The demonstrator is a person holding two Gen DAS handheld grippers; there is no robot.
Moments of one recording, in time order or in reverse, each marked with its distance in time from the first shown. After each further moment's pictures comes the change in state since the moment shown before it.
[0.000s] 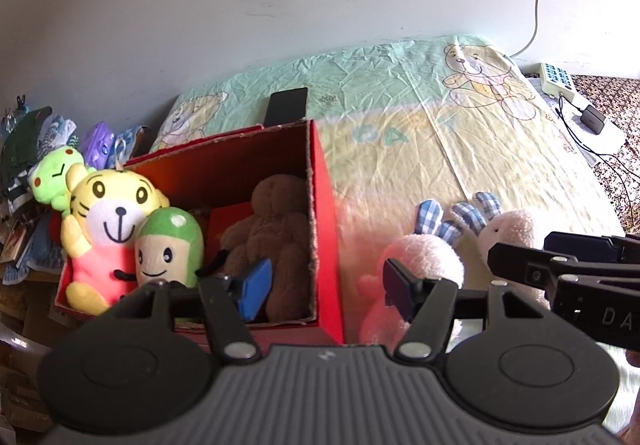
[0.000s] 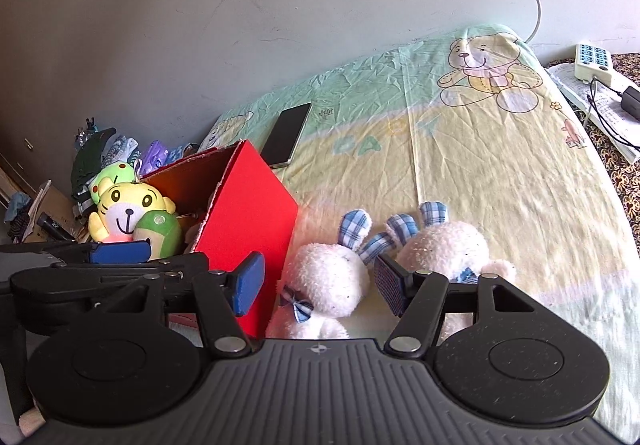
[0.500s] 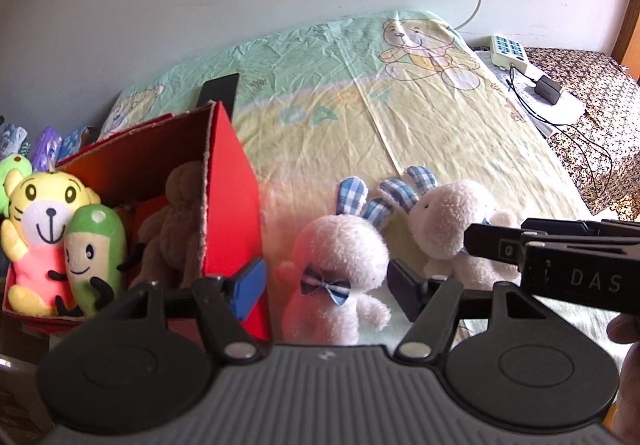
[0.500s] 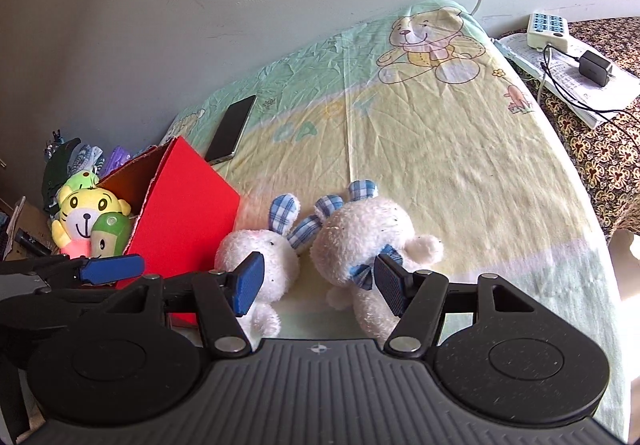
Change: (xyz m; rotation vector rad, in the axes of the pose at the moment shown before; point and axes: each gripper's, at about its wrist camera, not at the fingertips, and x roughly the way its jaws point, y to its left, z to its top) left arm 0.017 -0.049 -0.009 0.073 0.043 -0.142; right arm -0.002 -0.053 -0.007 0.101 0.027 -0.094
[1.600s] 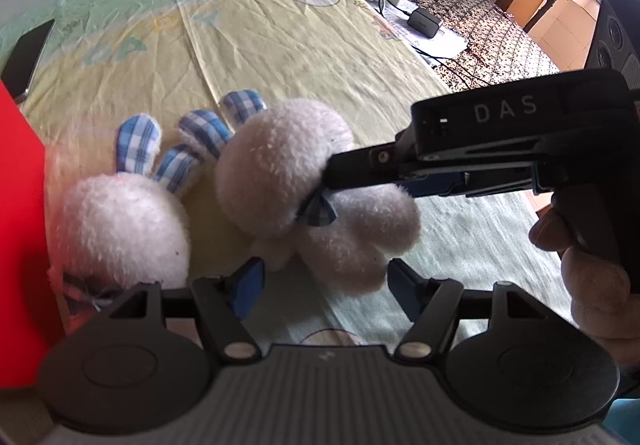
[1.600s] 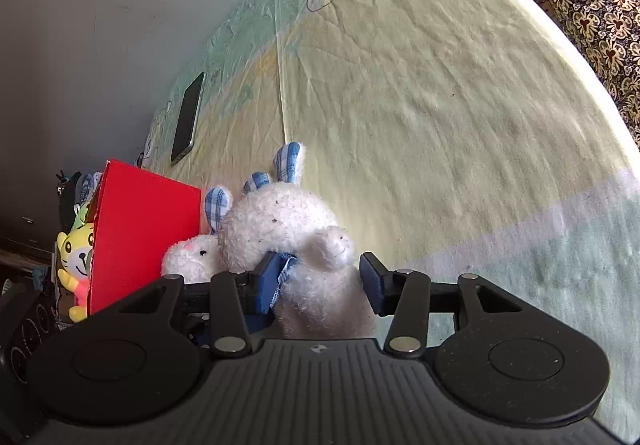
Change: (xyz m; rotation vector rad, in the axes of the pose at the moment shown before) left arm 0.103 -0.053 -0.013 0.082 0.140 -0.415; right arm 0.065 -0.081 0.013 0.280 0.235 0.164
